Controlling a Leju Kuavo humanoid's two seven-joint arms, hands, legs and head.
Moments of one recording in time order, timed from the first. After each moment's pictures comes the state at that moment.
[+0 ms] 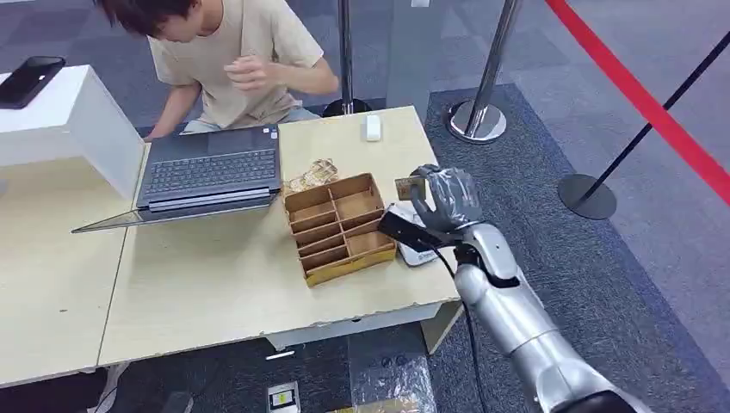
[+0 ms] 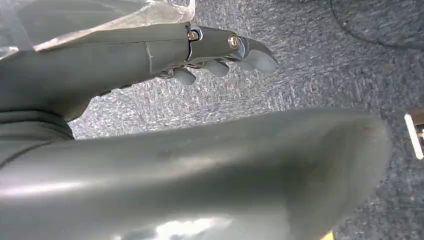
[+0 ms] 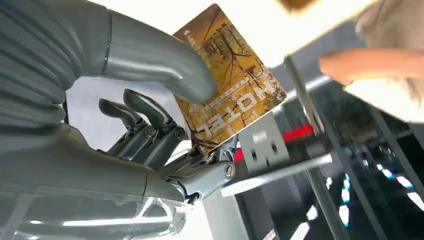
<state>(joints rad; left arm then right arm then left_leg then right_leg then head) -0.21 0.06 -0.84 -0.19 0.63 0.23 -0.15 -0.49 -0.12 0.38 -1.09 0.88 -0.46 -0.05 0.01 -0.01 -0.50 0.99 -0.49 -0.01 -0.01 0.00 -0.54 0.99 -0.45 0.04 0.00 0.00</state>
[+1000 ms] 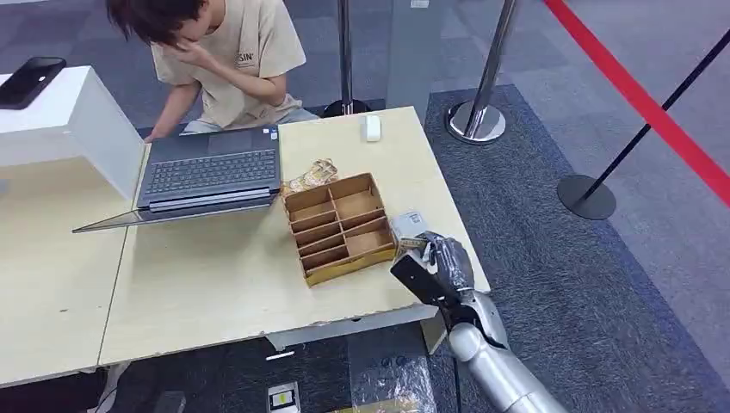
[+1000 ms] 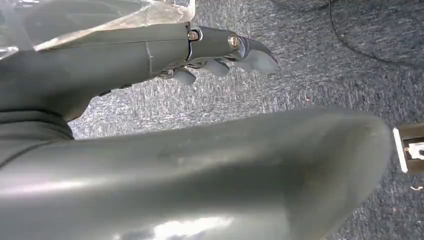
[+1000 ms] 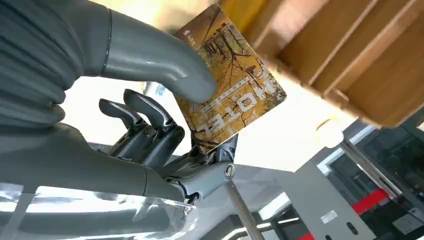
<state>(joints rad) -0.21 0.05 -0.81 -0.19 0.66 0.25 -0.17 -0.32 -0.09 0.39 -1.00 0.59 -0.55 -0.08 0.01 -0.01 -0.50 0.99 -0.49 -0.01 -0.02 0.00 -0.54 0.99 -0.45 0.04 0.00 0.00</state>
